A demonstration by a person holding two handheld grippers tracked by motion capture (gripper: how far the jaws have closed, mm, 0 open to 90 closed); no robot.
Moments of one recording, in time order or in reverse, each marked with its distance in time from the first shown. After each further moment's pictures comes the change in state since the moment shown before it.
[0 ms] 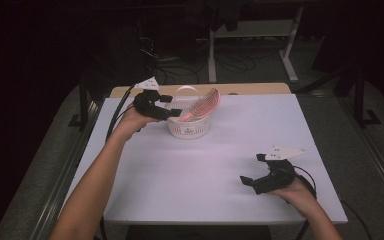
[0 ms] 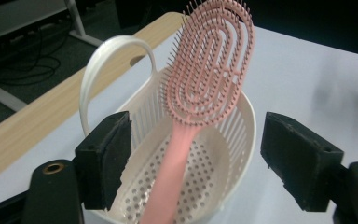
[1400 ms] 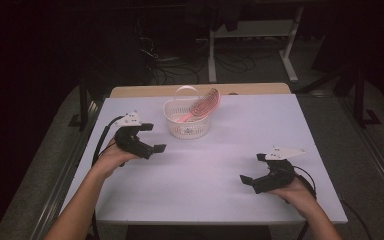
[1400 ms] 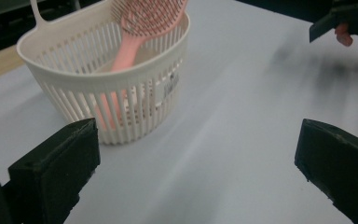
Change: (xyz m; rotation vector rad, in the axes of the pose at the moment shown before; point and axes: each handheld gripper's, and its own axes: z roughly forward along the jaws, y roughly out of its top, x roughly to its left) left arm -0.062 -0.079 -0.051 0.007 0.015 -0.050; right arm -0.002 -0.002 0.002 -0.011 -0.010 0.011
